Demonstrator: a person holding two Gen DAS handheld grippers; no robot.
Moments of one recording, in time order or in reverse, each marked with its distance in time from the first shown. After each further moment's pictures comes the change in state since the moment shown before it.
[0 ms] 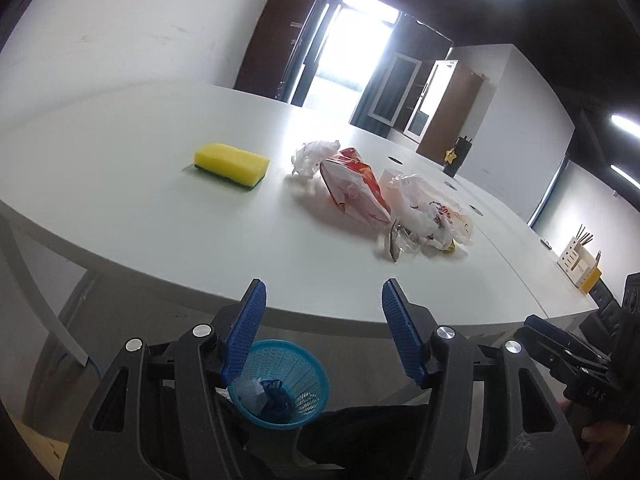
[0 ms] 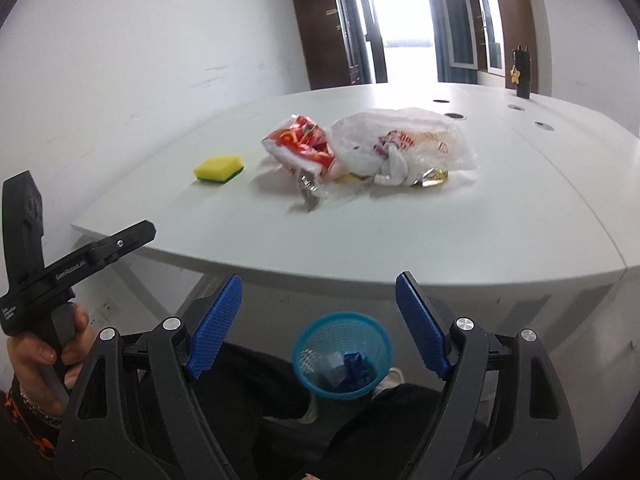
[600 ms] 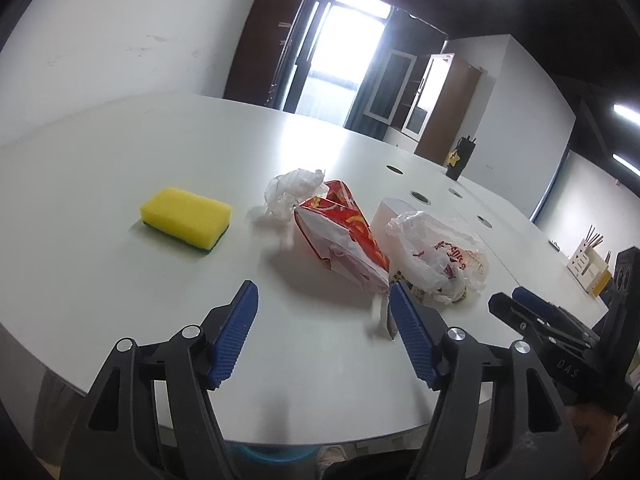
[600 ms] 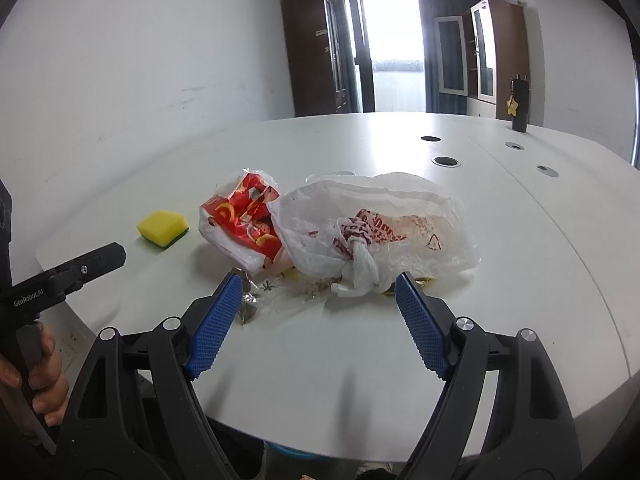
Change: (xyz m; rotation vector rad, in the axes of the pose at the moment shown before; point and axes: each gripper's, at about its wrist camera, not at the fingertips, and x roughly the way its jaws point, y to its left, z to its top) left arm 0.063 -0.020 0.061 0.064 0.011 0.008; right arm 0.086 -0.043 0.083 -0.027 -0.077 -0.055
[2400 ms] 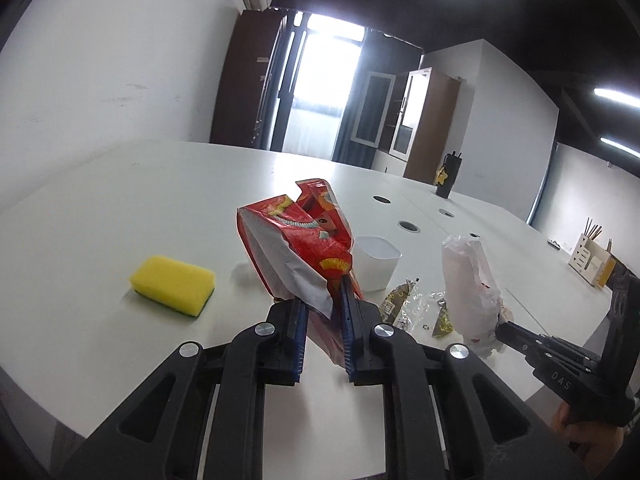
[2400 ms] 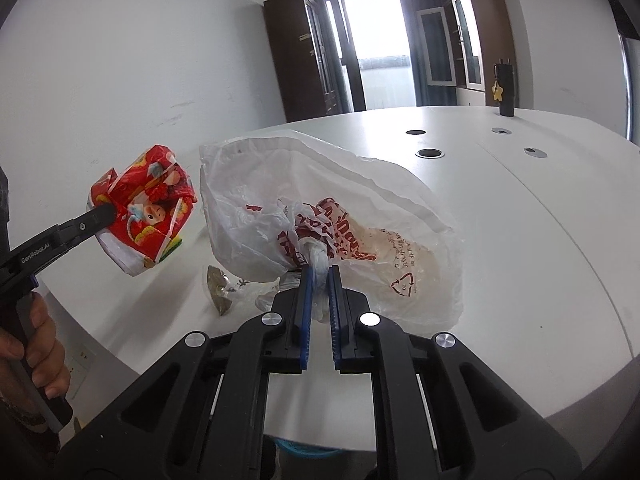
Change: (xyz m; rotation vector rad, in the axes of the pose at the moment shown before) left arm -0.030 -0.014 0.026 0.100 -0.136 0.006; right arm -0.024 -0.026 -0.013 0.078 -0.021 0.004
